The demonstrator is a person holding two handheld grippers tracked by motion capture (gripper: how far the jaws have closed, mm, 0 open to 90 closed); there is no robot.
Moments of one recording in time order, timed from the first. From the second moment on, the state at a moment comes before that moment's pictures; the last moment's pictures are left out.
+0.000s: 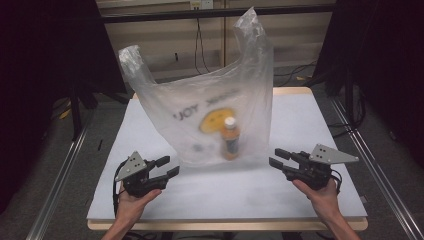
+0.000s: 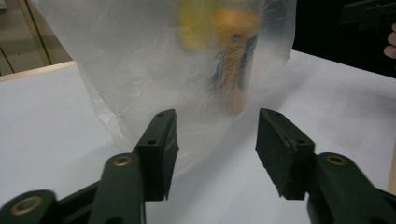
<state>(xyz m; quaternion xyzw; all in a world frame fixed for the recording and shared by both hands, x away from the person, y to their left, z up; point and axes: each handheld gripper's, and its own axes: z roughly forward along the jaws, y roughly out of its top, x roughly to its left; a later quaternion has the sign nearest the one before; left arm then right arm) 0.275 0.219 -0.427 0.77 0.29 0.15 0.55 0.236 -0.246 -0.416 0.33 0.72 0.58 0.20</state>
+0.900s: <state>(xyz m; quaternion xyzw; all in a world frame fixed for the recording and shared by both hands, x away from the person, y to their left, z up) 0.326 0.218 -0.367 0.76 0.25 0.12 0.58 0.303 -0.215 -0.356 0.30 0.73 0.60 0.16</state>
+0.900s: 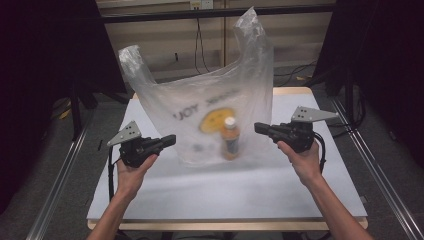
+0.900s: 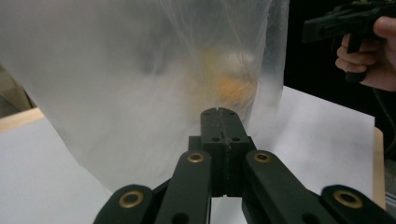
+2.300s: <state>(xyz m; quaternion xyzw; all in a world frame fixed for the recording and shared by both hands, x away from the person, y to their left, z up) 0.386 0.173 -0.223 0.75 0.20 0.14 0.61 0.372 -0.152 -0.212 0.24 0.75 0.59 0.19</state>
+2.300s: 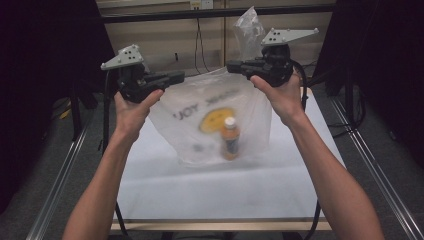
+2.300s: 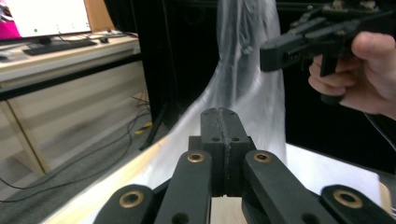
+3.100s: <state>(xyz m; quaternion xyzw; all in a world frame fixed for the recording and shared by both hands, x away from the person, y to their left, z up) 0.413 0.129 -0.272 0.82 0.21 0.11 0.52 0.400 -0.163 -0.262 0.30 0.75 0.55 0.18</state>
